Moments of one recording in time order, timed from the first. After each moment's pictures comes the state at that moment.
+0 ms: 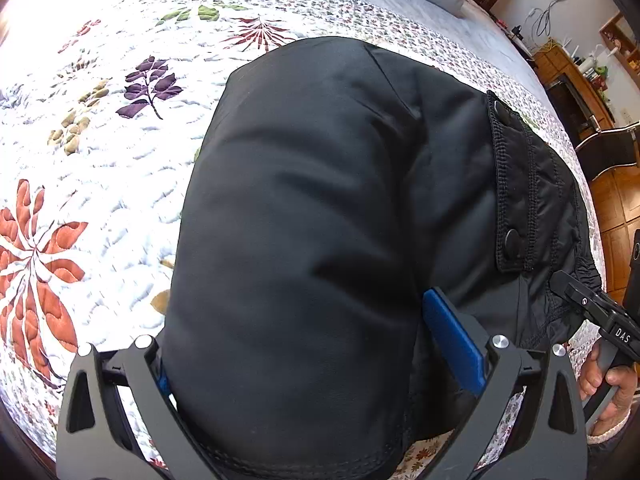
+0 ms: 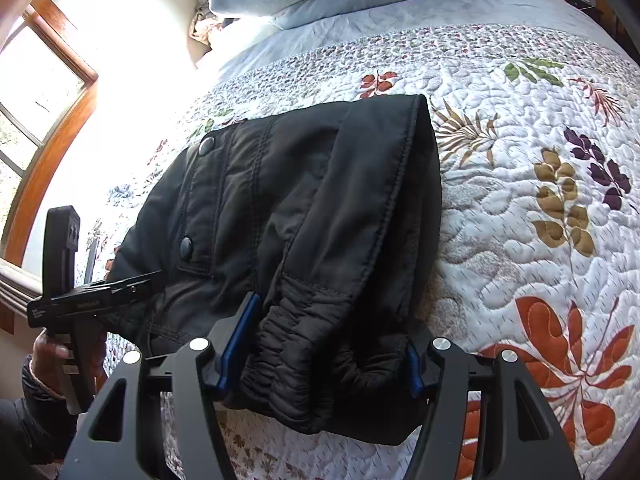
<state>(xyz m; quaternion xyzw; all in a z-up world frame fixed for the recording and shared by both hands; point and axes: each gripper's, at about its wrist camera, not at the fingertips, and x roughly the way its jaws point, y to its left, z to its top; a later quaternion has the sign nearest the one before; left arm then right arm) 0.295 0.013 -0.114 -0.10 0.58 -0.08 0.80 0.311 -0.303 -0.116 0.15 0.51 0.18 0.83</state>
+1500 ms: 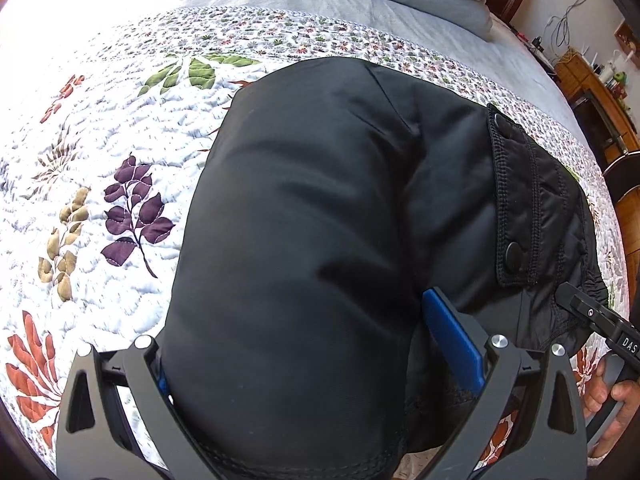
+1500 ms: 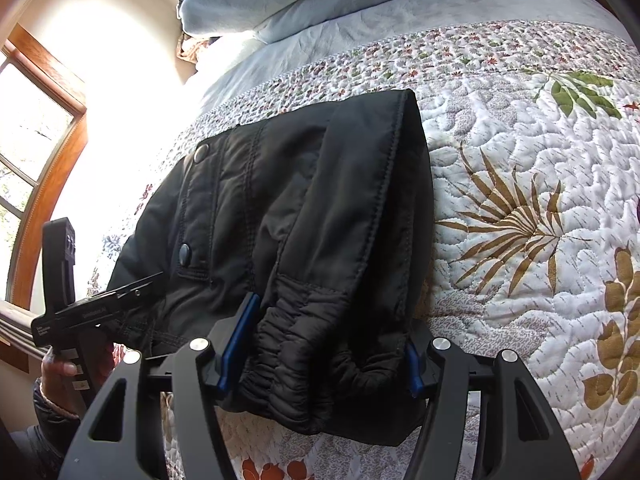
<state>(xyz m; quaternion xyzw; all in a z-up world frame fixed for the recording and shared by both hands) 0.428 -0.028 -0.107 -0.07 0.56 -0.05 0.82 0.409 -0.304 -0.137 0.20 0.51 0.17 0.82</state>
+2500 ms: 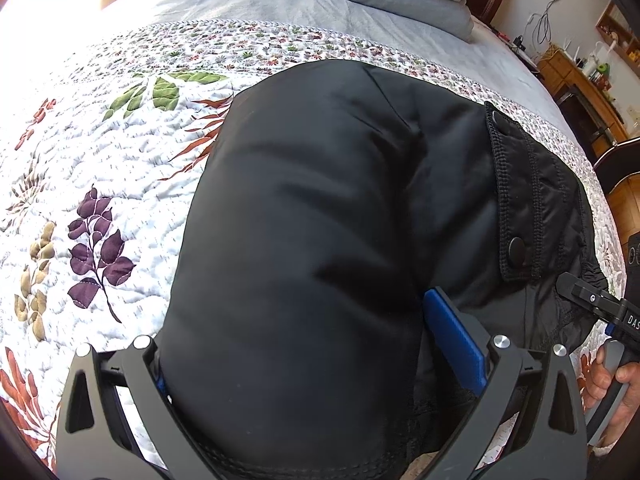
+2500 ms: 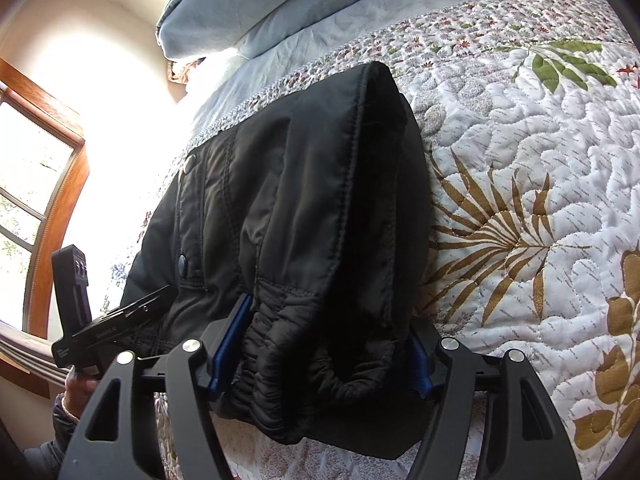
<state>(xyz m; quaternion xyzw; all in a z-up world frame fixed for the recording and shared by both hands) 0.465 -0.050 -0.132 -0.07 0.53 -0.08 0.84 0.398 -0.340 -0.153 0.26 0.50 0.17 0.81</state>
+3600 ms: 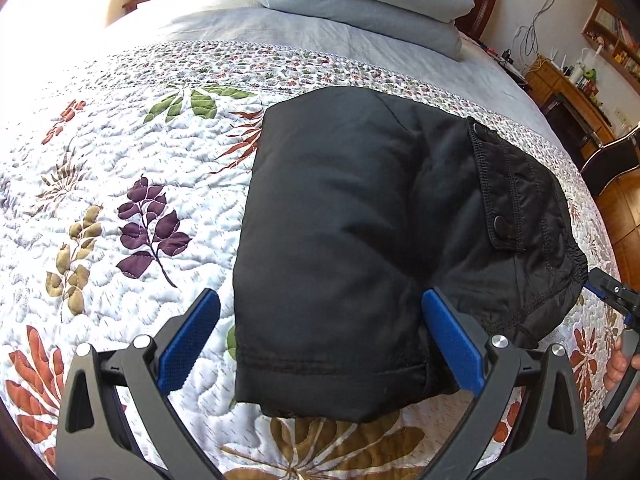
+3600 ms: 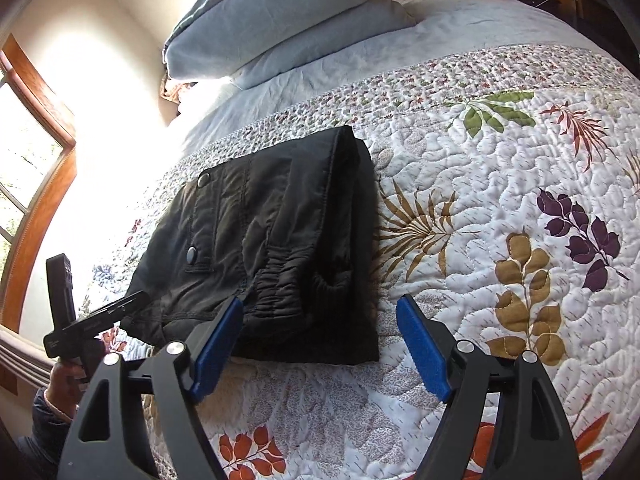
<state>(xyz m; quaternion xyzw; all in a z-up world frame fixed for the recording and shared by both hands) 0.397 0.003 -0.105 -0.07 0.50 -0.09 0.86 0.335 -0.364 -0.105 0.20 0.47 0.10 0.85</state>
